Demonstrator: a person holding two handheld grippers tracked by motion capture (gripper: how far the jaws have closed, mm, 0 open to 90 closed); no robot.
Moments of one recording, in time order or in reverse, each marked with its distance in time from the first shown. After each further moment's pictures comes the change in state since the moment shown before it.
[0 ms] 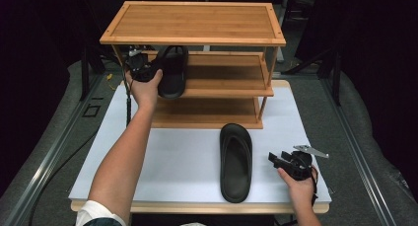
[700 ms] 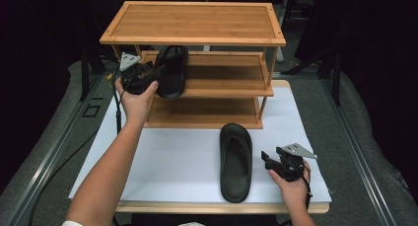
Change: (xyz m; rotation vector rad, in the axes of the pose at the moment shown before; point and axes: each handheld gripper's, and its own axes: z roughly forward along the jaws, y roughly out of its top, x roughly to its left) left arm -0.017 -0.013 -0.069 -0.091 -0.107 0.162; right arm 0.037 0.005 -0.004 -0.072 -0.030 -0.208
